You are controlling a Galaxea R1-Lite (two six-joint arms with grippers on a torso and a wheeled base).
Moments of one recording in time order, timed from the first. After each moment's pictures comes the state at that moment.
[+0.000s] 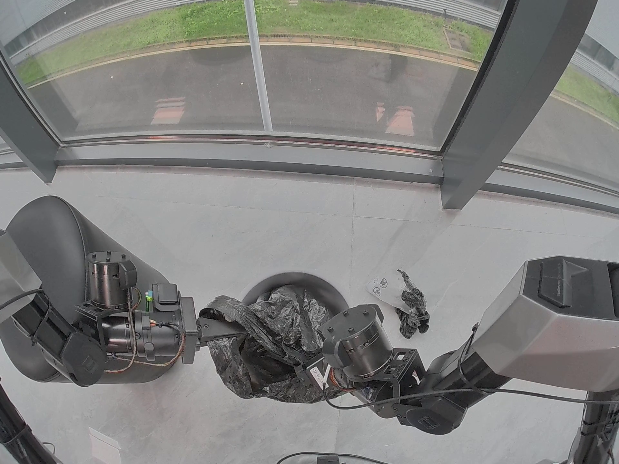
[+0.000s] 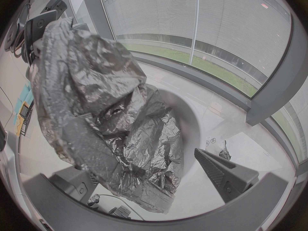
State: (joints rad) left arm -0.23 1.88 -0.50 -0.91 -0.91 -0.88; right arm 0.90 2.22 -0.91 -0.75 -0.42 0.00
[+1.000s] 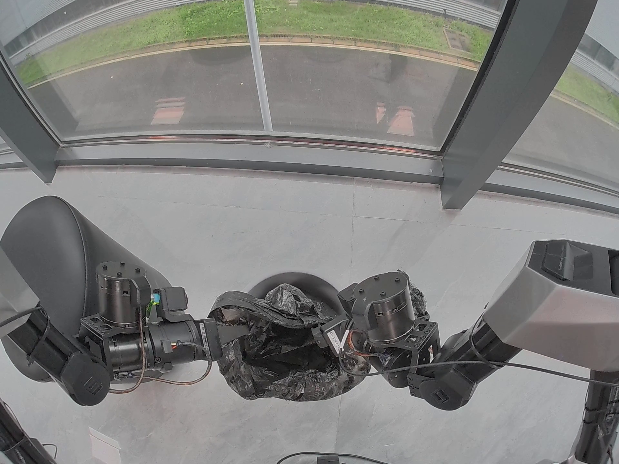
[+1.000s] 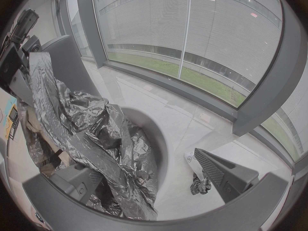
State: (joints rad) left arm -0.36 1.83 -0.44 -0.91 -0.46 -0.46; right arm 0.80 2.22 -0.92 -0.90 -0.44 -0.11
